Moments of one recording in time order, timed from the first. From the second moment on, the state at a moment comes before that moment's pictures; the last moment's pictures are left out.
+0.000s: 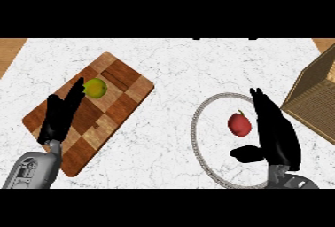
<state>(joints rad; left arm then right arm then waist) -0.21 0.28 -0.03 -1.37 -0.03 0.07 0.21 -0.08 -0.13 0.20 -1.81 1.01 0.12 0.59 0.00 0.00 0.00</state>
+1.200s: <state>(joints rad) -0.23 0.22 0.06 -1.38 -0.11 0.00 0.23 -0.16 -0.06 0.12 -1.53 1.03 0.04 0.49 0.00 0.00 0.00</state>
